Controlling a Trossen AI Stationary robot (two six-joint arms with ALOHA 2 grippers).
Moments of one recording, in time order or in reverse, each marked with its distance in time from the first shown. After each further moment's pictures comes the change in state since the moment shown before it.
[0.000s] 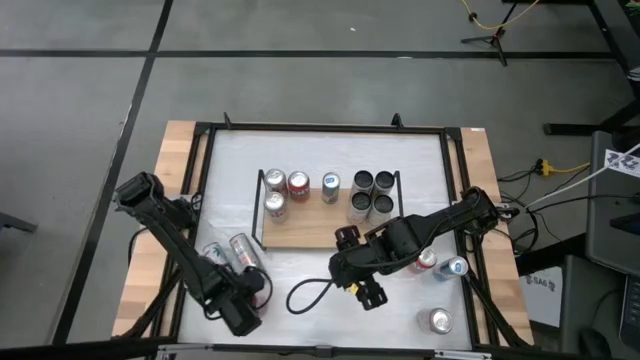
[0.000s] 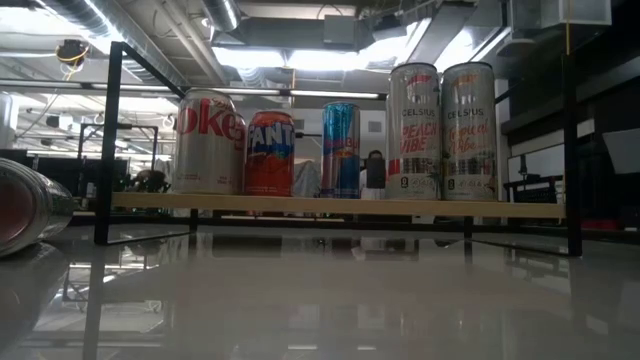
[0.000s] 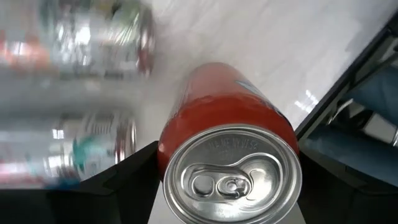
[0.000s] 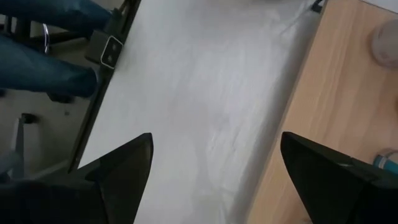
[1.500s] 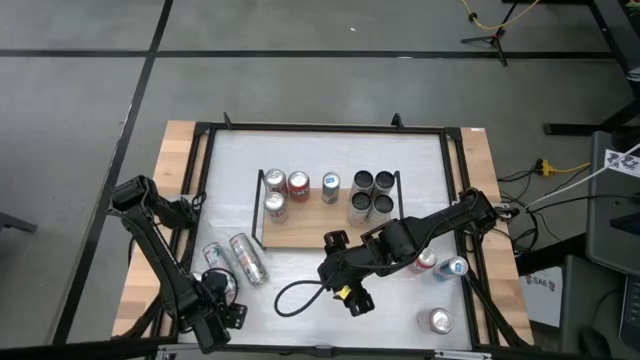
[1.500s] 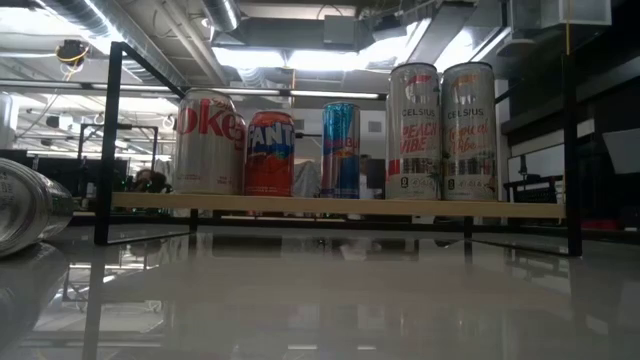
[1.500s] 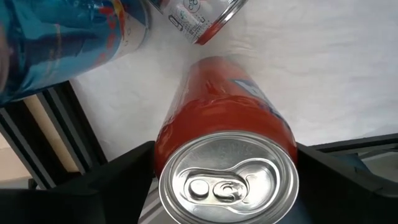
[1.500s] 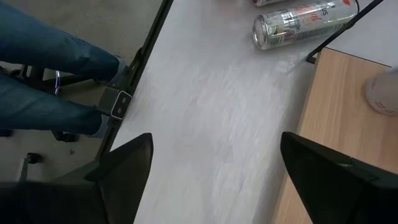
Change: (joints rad) left arm -0.169 0.000 0.000 -0.097 0.106 -0.923; right arm 0.000 0.017 0.000 0.177 0.000 0.022
